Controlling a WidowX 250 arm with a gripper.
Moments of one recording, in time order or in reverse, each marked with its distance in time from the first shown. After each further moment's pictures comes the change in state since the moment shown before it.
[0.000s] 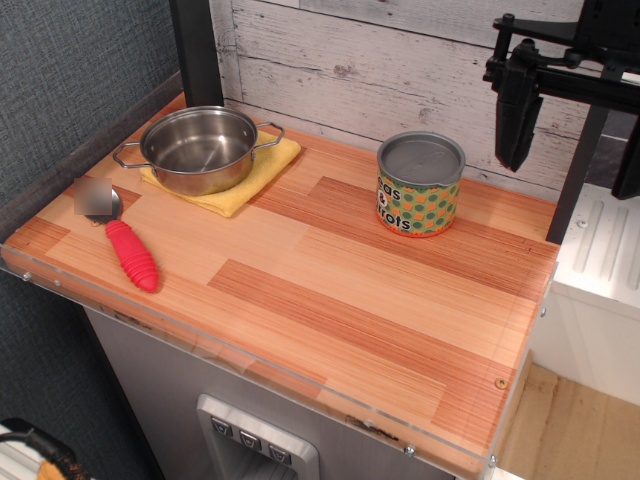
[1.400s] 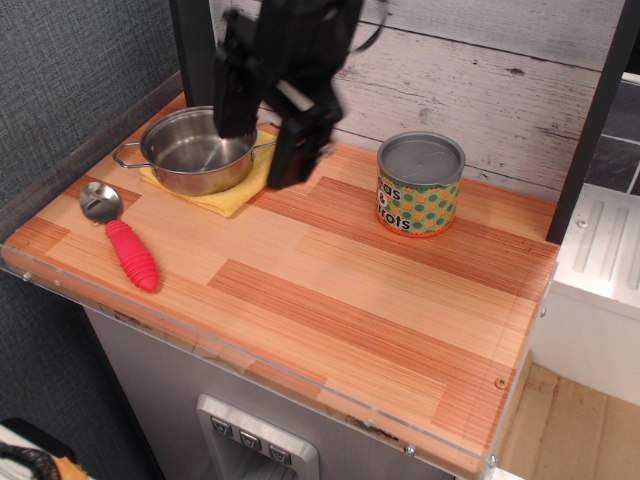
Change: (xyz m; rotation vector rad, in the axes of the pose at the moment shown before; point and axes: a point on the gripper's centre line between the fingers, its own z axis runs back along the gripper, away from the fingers) arm -0.022 0.182 -0.027 0.295 -0.046 -0.364
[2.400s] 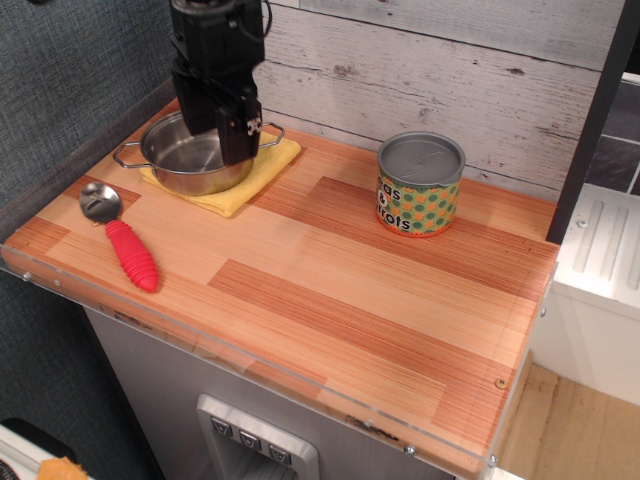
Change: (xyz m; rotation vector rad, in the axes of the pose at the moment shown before) arm 0.030 0.078 -0.070 -0.154 -0.143 -0.012
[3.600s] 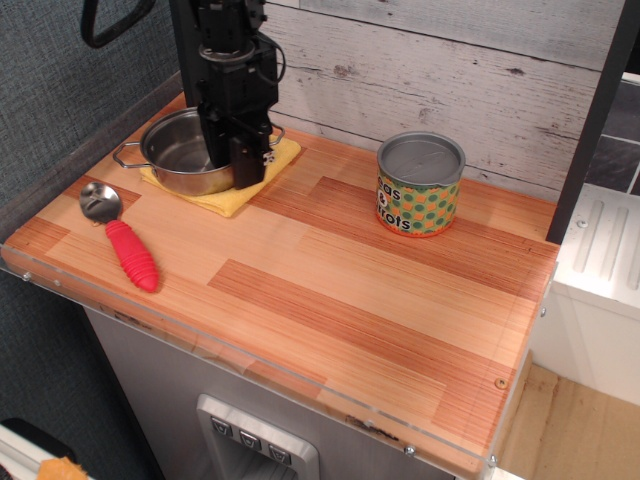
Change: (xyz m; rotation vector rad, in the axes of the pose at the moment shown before) arm 0.013 0.013 -0.046 -0.051 0.039 0.018
